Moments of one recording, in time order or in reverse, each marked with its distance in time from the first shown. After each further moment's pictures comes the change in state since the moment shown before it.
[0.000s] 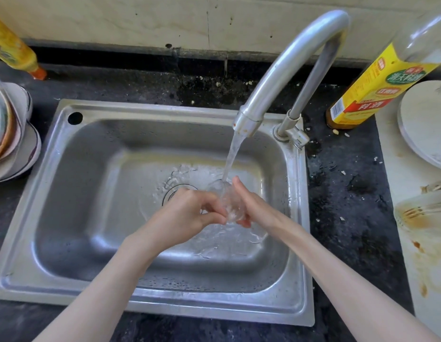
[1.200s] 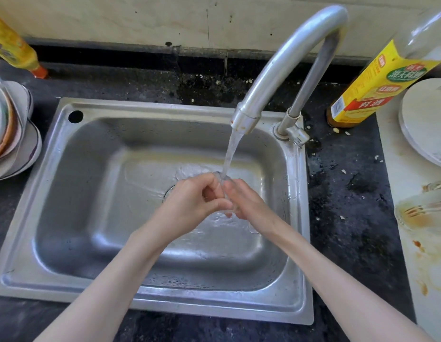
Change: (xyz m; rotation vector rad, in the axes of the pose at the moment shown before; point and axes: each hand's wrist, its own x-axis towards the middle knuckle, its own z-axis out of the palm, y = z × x) left_hand 0.009 0.007 0.003 -0.083 0.147 -0.041; right_hand 0.001 0.002 0.009 0.091 0.136 -0.135
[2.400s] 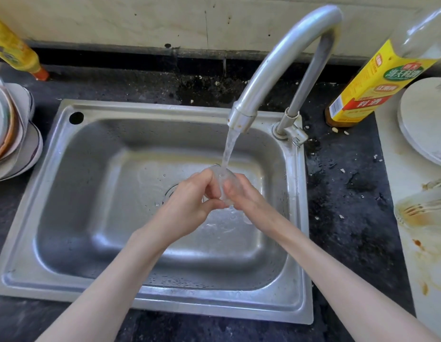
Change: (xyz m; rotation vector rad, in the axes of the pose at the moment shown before) left_hand 0.000 -0.009 0.005 0.061 0.003 0.094; right_hand 0.001 0.003 -0.004 -0.026 0.004 -0.055
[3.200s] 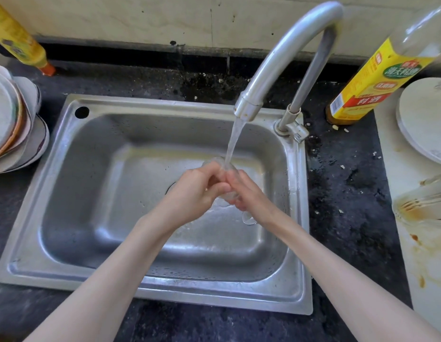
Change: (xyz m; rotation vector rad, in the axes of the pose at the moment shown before) left_hand 0.002 0.005 -0.004 0.007 0.005 0.031; right_hand -0.004 -0.015 0.008 0.031 -0.039 -0.078
